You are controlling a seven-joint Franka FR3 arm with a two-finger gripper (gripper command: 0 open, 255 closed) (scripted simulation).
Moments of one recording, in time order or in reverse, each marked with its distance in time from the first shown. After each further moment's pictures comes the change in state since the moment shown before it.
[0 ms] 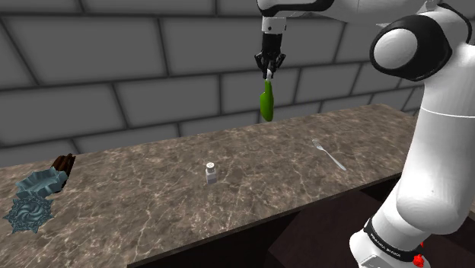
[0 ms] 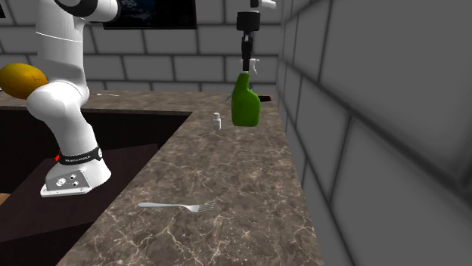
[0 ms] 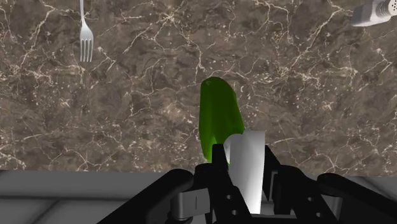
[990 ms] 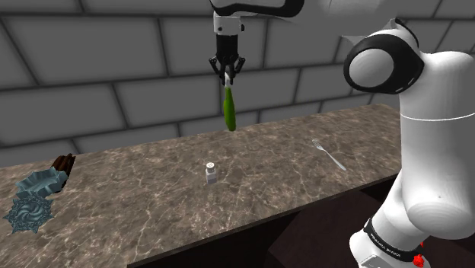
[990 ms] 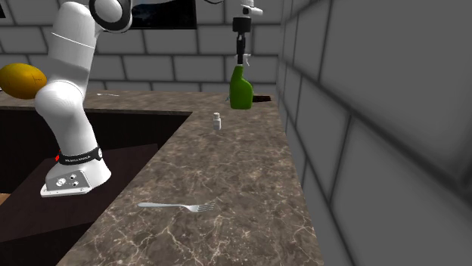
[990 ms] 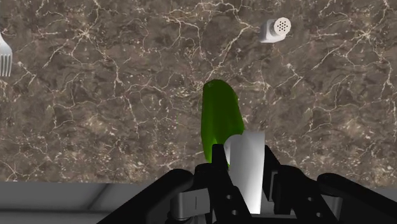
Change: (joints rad) arm 0.201 0.165 0.109 0.255 -0.003 -0.081 0.317
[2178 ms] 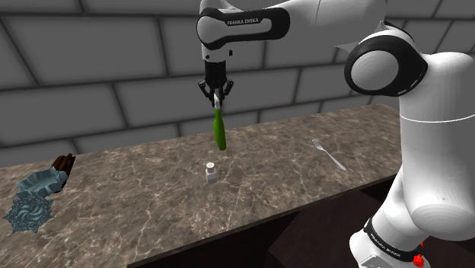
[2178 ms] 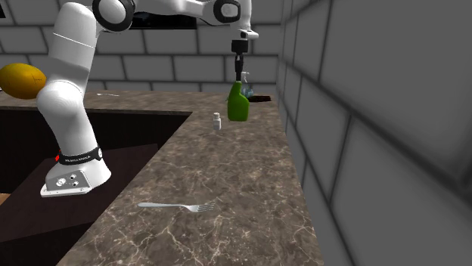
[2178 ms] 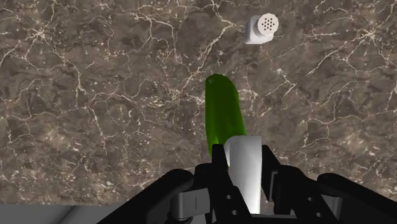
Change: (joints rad) arm 0.061 0.004 0.020 -0.203 -0.007 0.208 0.069
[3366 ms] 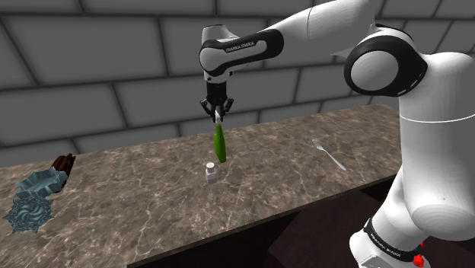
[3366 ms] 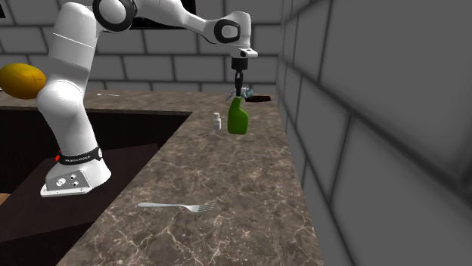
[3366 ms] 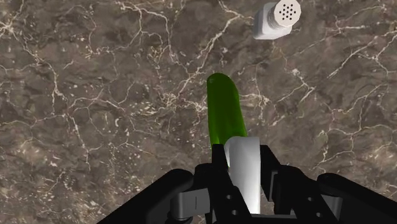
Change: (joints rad) arm 0.003 0.002 0.001 -0.185 0.002 0.187 -0.007
